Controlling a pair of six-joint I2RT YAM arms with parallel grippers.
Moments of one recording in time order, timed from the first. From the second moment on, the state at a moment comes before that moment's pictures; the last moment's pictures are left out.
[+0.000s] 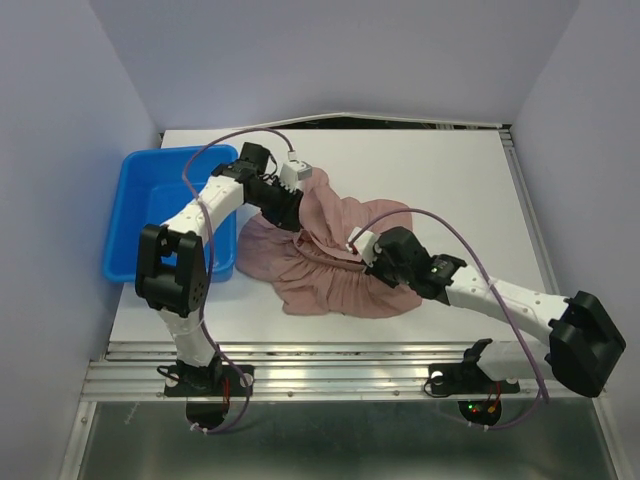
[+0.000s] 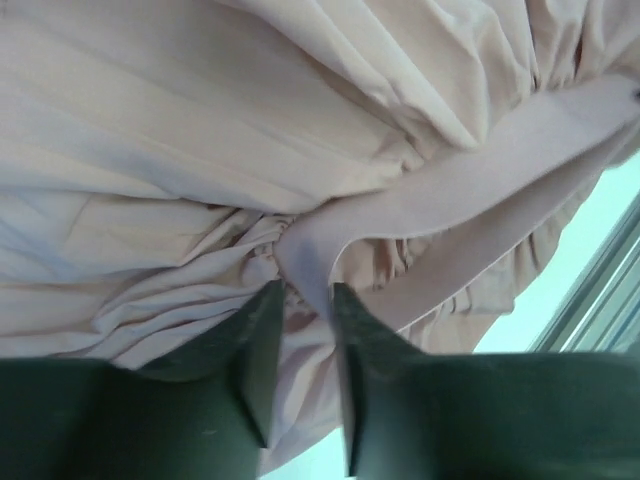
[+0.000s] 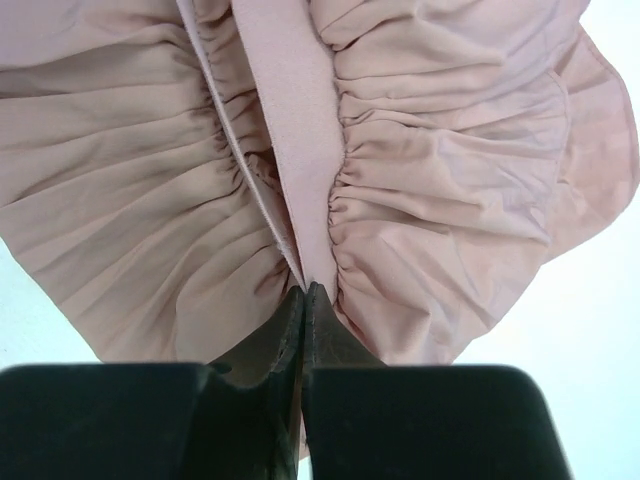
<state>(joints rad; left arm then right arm) -0.30 1.82 1.42 -0.71 0.63 0.30 0.80 1.26 0.75 -0.27 0.12 -0.36</state>
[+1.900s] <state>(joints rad) -0.58 1.60 1.10 -0.72 0.39 1.46 0.80 1.24 0.68 -0.27 0.17 -0.35</state>
